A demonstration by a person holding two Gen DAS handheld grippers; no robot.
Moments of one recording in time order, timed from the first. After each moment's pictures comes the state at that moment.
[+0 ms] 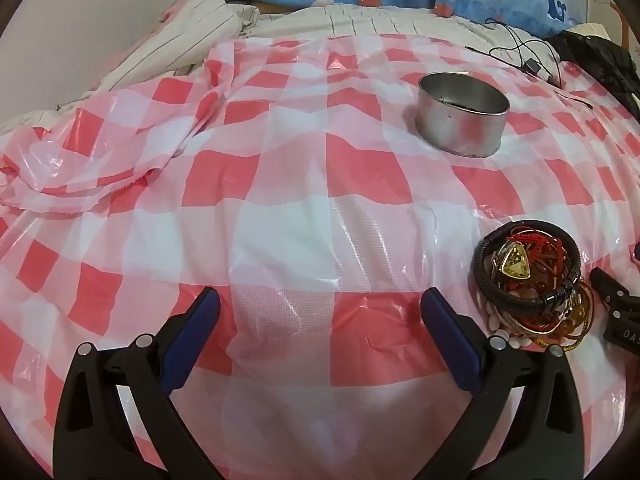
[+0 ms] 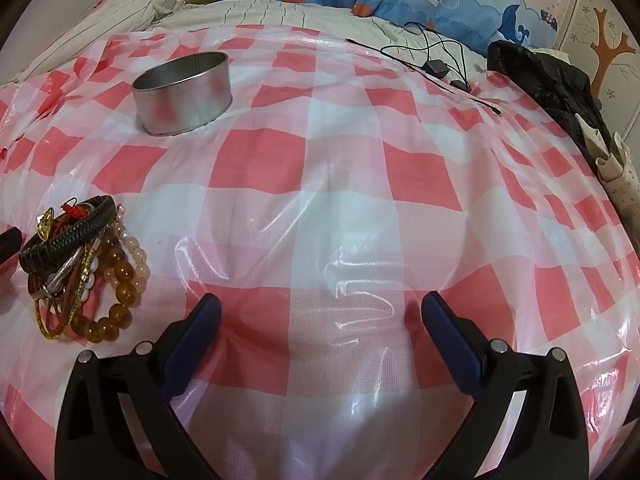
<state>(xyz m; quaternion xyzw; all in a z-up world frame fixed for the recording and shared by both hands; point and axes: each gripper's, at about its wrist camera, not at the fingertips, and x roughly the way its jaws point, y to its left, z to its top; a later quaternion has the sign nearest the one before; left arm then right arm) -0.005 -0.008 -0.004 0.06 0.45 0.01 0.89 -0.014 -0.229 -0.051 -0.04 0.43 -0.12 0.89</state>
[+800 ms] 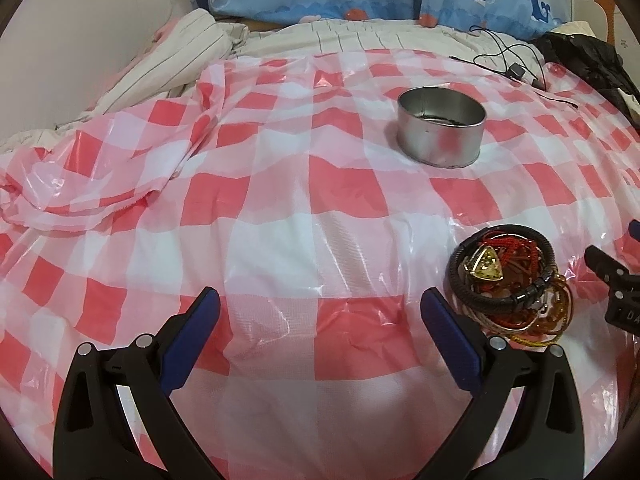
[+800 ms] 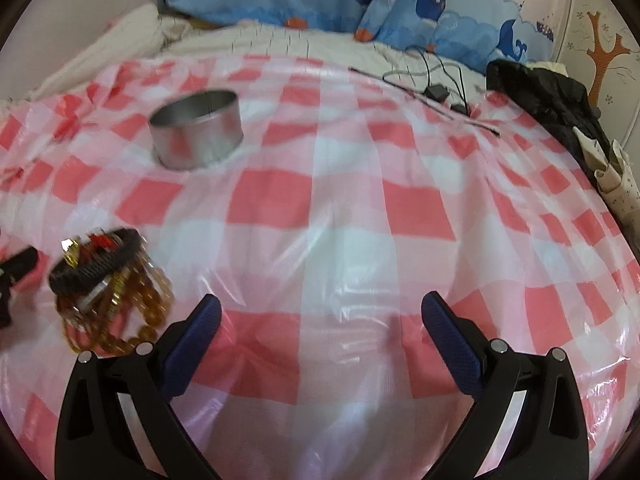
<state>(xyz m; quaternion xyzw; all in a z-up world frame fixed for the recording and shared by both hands) -0.016 -0.016 0.010 0.07 0.42 -0.01 0.90 -0.022 -0.224 -0.029 -0.03 0.38 -0.10 0.92</state>
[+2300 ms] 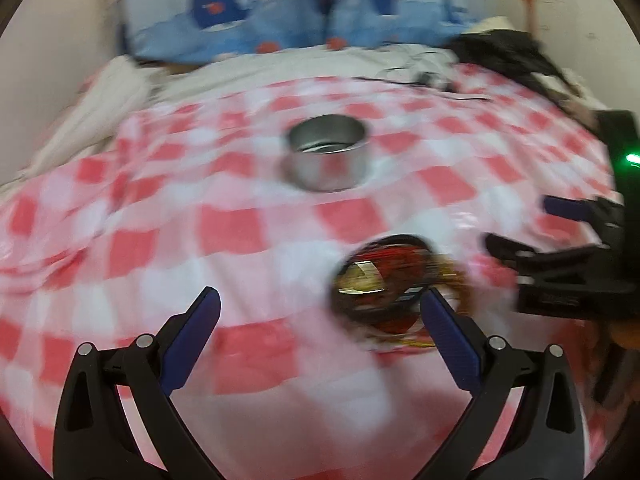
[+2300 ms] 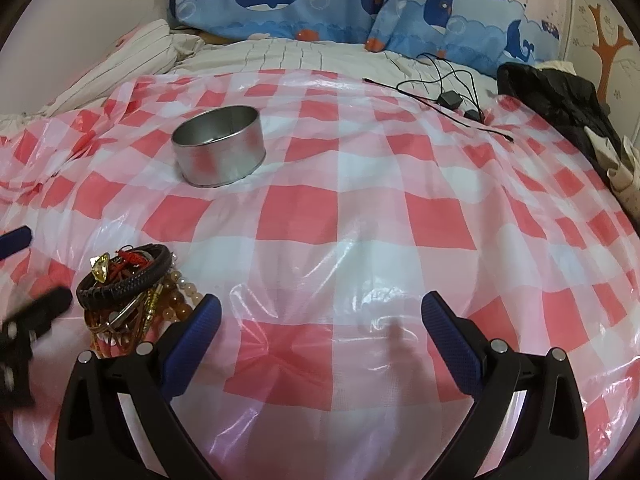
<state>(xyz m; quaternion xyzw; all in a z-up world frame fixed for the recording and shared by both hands) -0.039 -0.058 0.024 0.08 0.37 -0.18 0.91 -0.020 -0.222 -0.025 0.00 0.38 -0.08 0.92</state>
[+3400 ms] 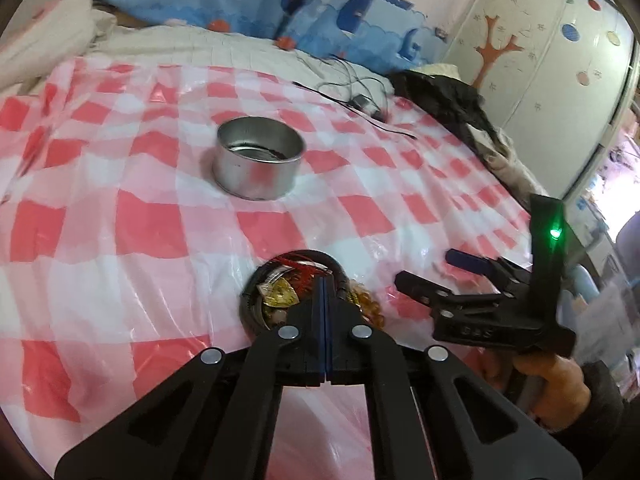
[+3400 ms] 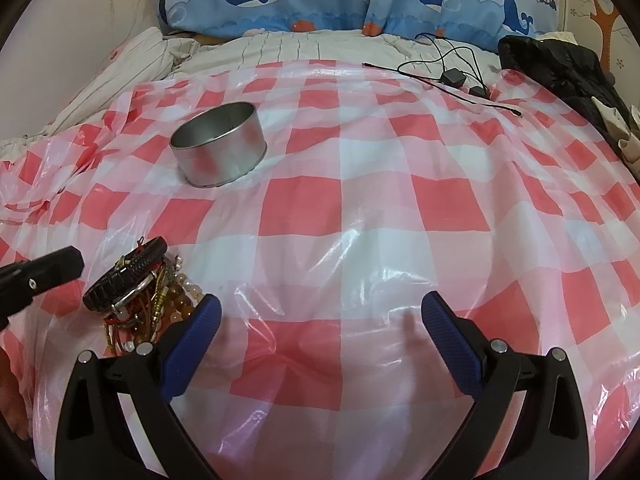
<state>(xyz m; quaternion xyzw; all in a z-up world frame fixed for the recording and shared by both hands) -0.011 -0.036 0.026 -0.07 0.40 -0.34 0.85 -0.017 -0.229 -0.028 0.04 0.39 -0.06 0.92</state>
